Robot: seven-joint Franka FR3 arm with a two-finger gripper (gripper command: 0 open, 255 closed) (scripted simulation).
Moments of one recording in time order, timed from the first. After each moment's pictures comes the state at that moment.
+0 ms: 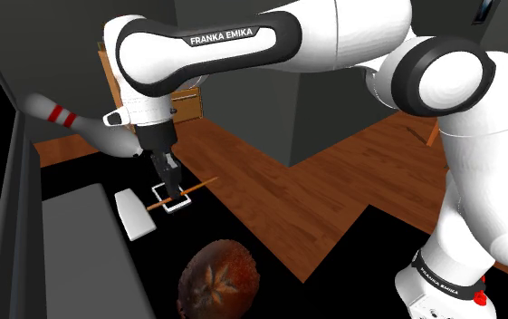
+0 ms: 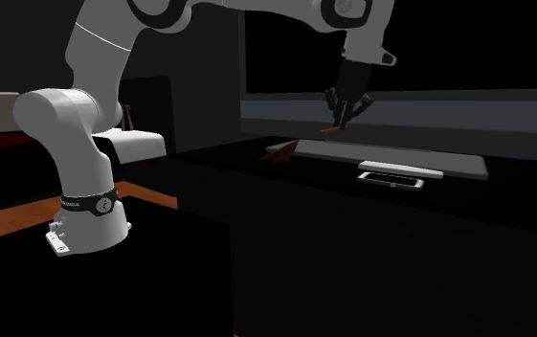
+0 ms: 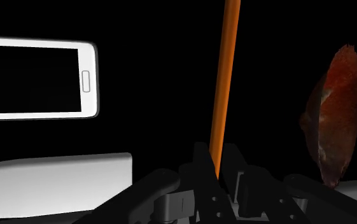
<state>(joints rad) 0.45 0.53 0.24 -1.24 0.05 1.61 -0.82</state>
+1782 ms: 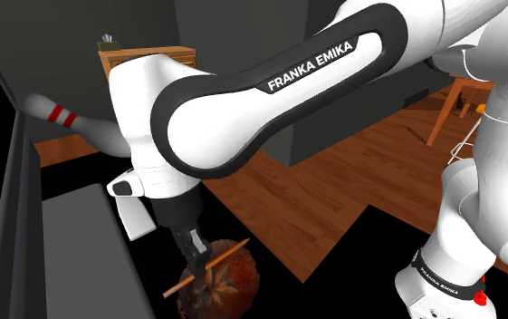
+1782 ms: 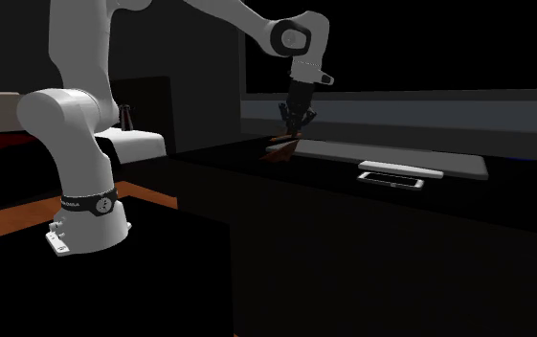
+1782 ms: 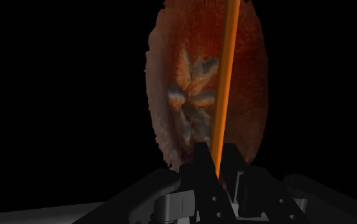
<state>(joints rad) 0.56 0.22 0.33 -1.81 0.14 1.90 -0.64</state>
